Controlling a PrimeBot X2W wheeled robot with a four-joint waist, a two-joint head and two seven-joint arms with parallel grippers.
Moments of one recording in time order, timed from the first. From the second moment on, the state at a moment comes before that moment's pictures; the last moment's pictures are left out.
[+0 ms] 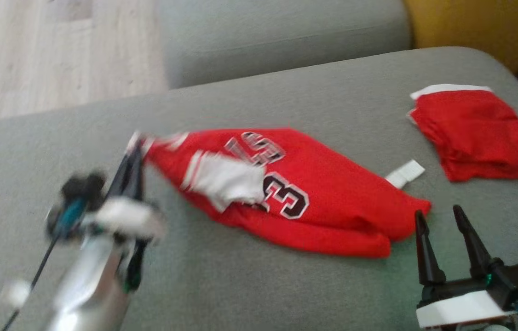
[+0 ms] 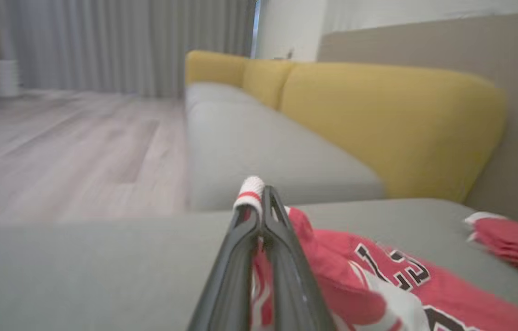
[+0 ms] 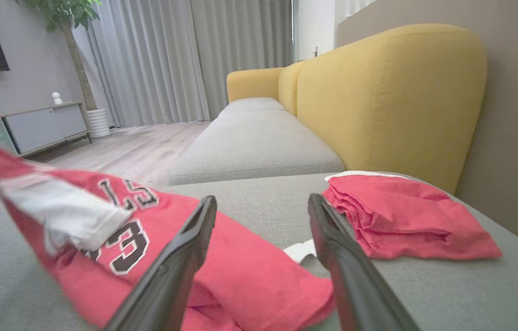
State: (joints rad) left arm -0.54 0.16 -0.43 0.70 -0.54 -0.03 -0.26; right arm 0.14 -0.05 0.03 0.07 0.09 0.13 -0.25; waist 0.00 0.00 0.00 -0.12
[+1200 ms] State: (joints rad) left arm 0.03 0.06 -0.06 0.56 -0.20 0.10 -0.26; right arm 0.13 -0.04 0.02 0.06 0.09 0.13 -0.25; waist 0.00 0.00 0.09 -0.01
